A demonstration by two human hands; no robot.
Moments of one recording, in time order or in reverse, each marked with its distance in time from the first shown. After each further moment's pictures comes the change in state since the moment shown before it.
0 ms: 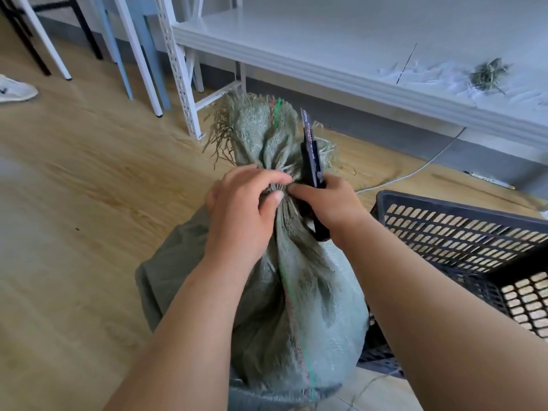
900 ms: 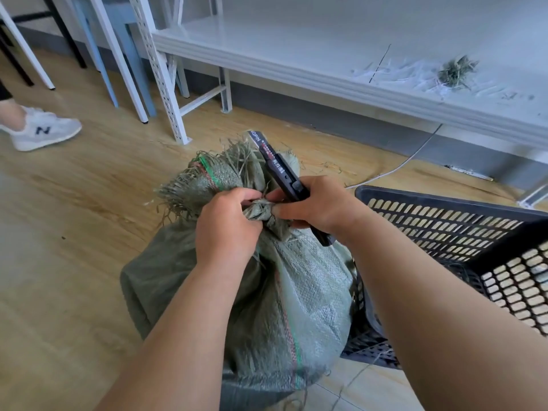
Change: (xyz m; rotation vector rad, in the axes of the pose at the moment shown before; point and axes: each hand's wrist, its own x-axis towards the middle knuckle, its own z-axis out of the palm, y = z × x) left_hand -0.013 0.010 0.021 0.059 -0.064 -0.356; right_hand -0.027 -0.013 -0.037 -0.195 -0.273 -0.061
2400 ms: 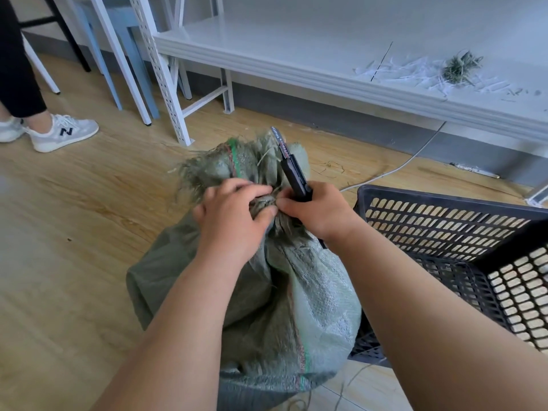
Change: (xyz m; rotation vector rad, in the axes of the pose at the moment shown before) left_hand 0.004 0.005 -0.006 0.203 -0.065 0.169; right_hand 0.009 0.020 0.011 0.057 0.172 -0.013
